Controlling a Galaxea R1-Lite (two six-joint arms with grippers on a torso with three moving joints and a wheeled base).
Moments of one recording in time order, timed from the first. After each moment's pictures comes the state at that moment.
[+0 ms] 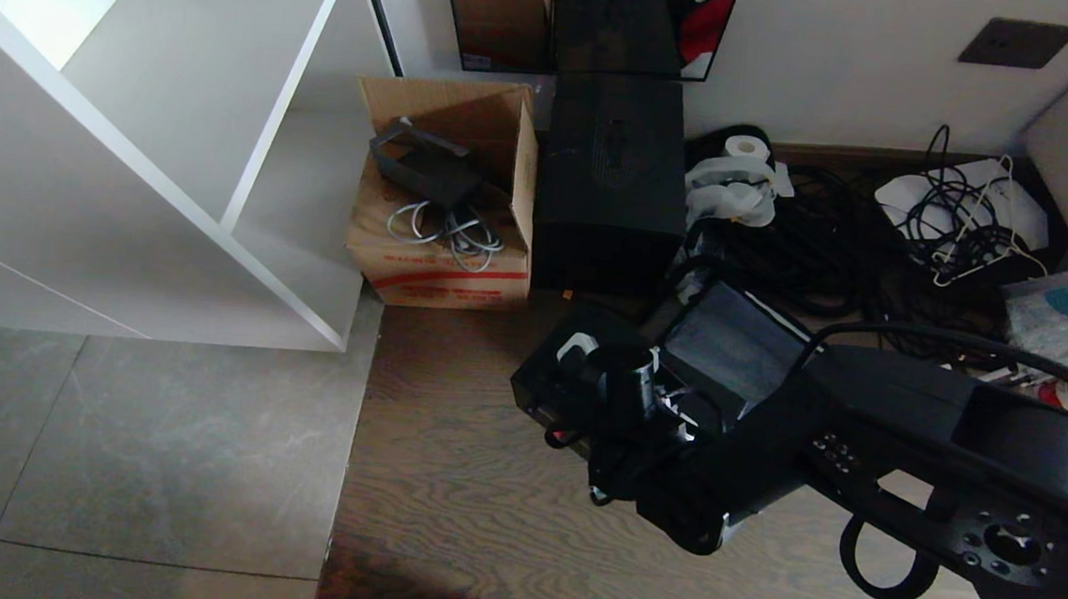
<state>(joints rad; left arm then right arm) 0.00 0.00 0.00 0.00 0.00 0.00 0.72 2.38 -1.23 -0.94 -1.03 -0.81</state>
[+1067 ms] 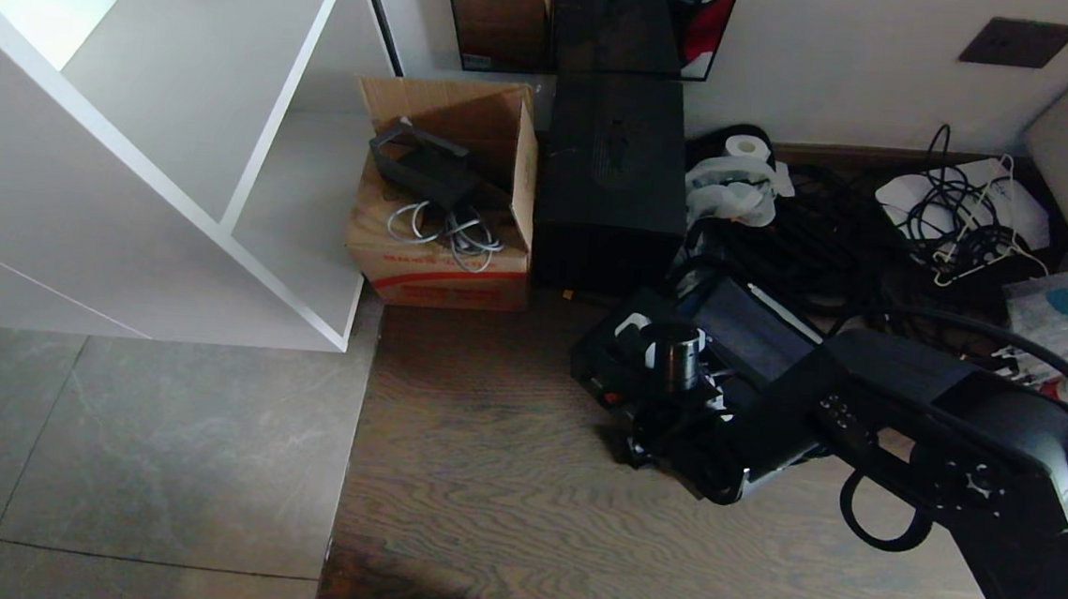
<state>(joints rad) 0.00 0.00 0.00 0.00 0.00 0.00 0.54 2.44 -1.32 -0.94 -1.03 -0.82</state>
